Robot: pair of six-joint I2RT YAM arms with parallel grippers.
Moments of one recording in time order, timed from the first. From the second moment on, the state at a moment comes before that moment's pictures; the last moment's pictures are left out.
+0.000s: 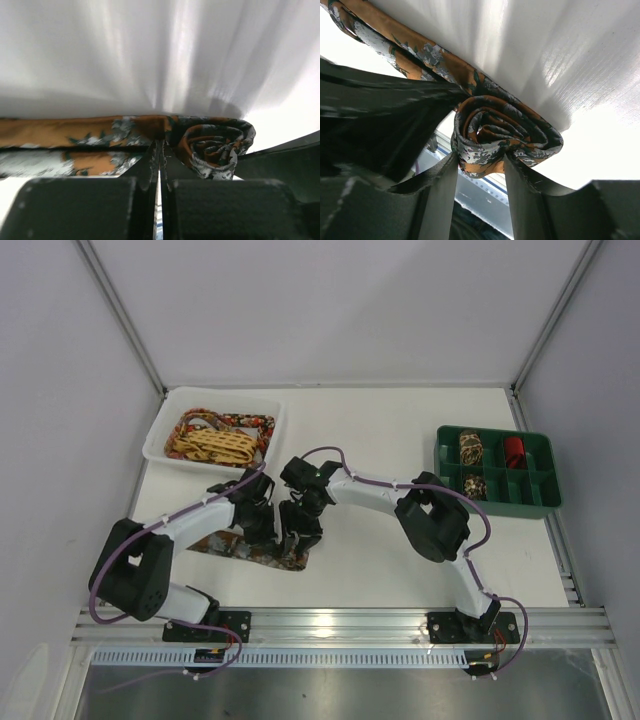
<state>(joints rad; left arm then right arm) -0.45 1.42 0.72 -0.62 0.18 -0.58 0.95 2.15 1.64 -0.75 -0.50 0.80</state>
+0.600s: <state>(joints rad) -0.43 1.39 0.80 -0.72 0.10 -0.63 0.95 2.12 1.64 -0.73 -0.51 0.80</state>
